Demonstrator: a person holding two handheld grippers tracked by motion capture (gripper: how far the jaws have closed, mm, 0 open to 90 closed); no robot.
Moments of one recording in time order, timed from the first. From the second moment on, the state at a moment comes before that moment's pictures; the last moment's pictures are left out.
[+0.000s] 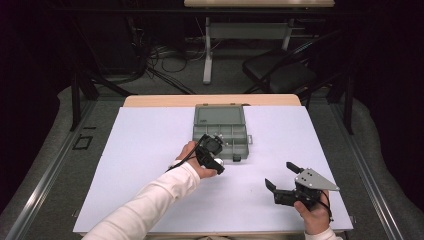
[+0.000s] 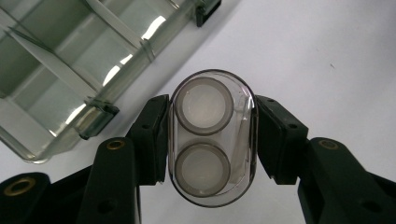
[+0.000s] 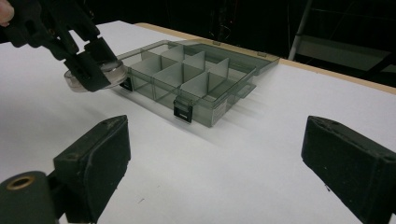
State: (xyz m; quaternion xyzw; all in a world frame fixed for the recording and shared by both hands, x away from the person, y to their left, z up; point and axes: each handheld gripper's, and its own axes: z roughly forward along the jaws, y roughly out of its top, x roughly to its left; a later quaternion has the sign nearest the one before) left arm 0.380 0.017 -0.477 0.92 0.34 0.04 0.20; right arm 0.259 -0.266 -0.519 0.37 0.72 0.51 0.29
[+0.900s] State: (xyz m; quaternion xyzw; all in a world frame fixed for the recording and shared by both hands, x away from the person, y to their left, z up) left arm 0.423 0.017 -0.457 0.88 0.39 0.07 0.24; right arm 0.260 -0.265 -0.519 0.37 0.72 0.51 0.29
